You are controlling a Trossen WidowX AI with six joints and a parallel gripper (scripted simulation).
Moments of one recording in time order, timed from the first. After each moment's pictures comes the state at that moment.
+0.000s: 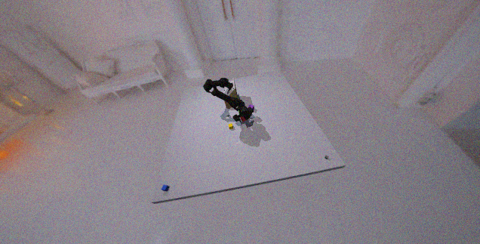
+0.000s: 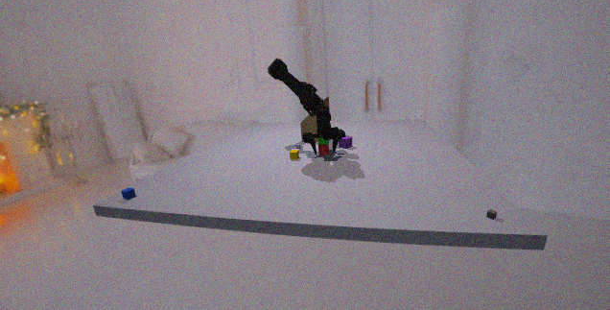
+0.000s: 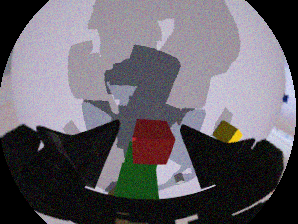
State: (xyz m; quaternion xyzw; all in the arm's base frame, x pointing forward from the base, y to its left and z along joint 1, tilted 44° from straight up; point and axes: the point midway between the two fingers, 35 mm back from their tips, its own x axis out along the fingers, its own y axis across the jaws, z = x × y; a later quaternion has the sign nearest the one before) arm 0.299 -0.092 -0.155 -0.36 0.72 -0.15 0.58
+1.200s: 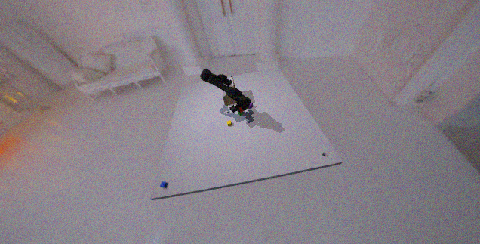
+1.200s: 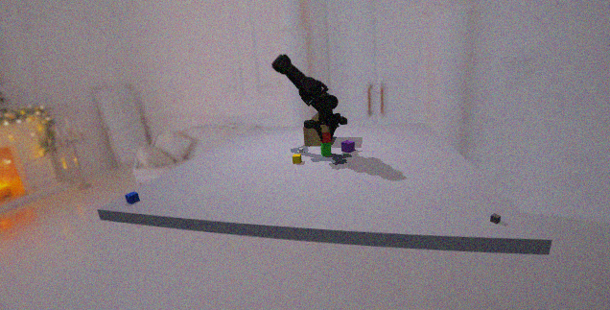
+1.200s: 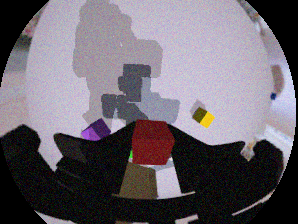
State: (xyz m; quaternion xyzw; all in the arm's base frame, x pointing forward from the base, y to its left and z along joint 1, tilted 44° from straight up) arm 0.304 -0.038 -0.099 -0.36 0.72 -0.15 0.58
